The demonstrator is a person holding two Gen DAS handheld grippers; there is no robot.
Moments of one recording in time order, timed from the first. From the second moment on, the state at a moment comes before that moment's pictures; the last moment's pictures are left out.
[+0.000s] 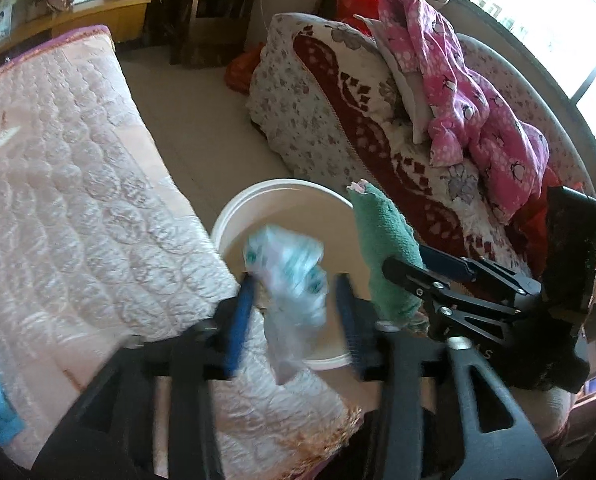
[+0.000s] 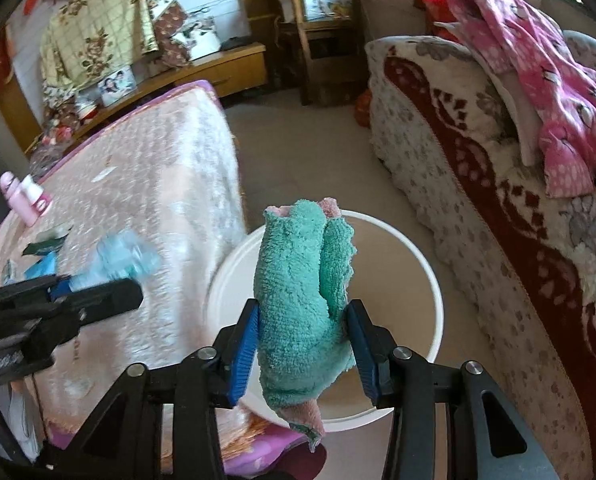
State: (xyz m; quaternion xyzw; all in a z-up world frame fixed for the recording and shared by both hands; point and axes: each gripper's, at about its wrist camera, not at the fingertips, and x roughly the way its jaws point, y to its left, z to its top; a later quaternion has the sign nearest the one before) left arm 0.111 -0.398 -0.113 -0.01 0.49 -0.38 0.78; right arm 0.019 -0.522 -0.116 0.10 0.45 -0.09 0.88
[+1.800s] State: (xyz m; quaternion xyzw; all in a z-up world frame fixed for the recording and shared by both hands) left arm 0.073 -0.156 -0.053 -0.01 0.40 -0.16 0.90; right arm 0.048 -0.304 -0.050 0.02 0.41 0.06 0.91
